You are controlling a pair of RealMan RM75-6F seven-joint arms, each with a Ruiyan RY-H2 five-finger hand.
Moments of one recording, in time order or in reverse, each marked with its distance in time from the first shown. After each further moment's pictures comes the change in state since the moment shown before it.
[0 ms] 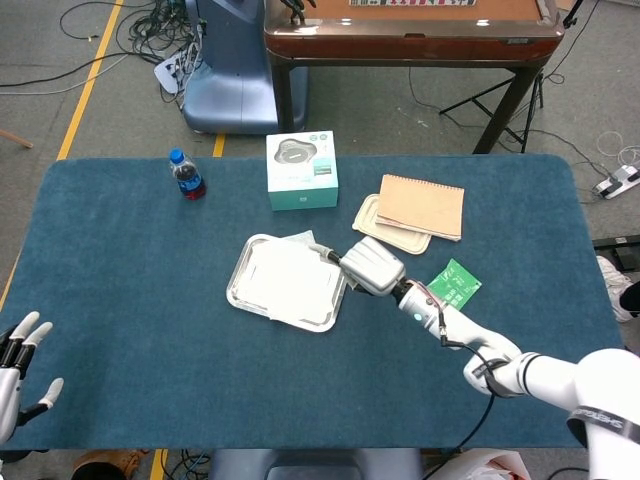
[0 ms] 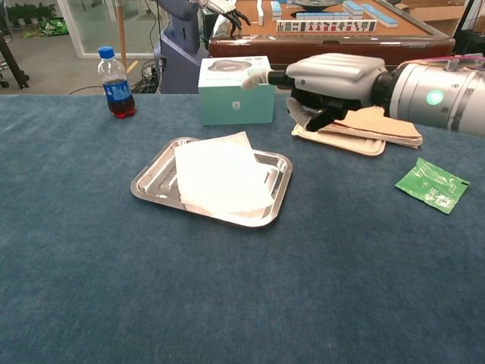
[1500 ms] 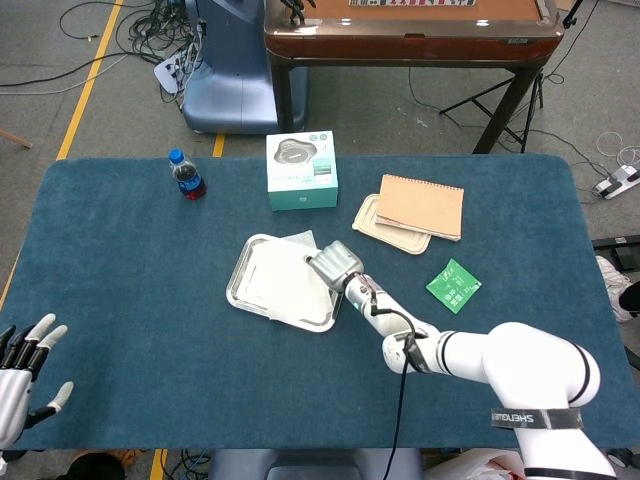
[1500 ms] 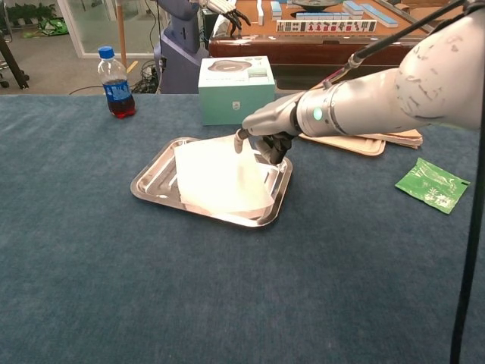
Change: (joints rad) left arm -0.015 0.018 0.025 0.007 0.053 -0.020 -0.029; right arm 0.408 -0.162 -0.082 0.048 0.989 -0.317 -0.680
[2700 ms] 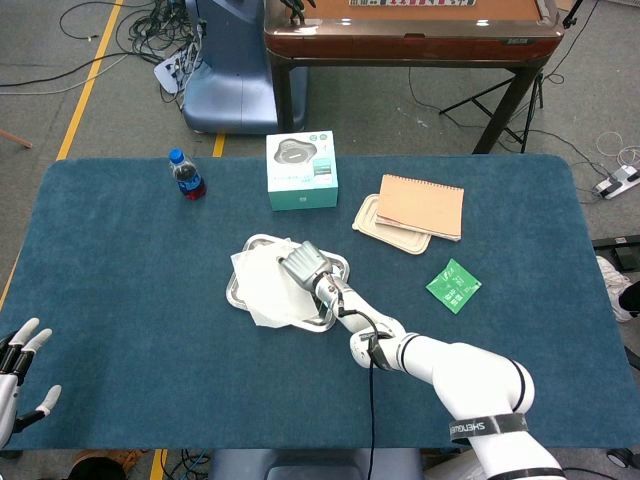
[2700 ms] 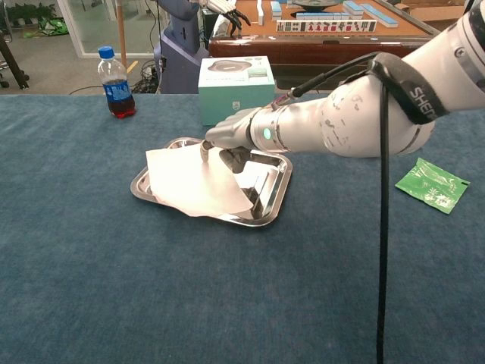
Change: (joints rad) left arm 0.025 -0.003 -0.003 0.011 -0.038 0.017 -0.003; right arm 0.031 -0.239 0.079 0.356 -0.161 -0.130 0.078
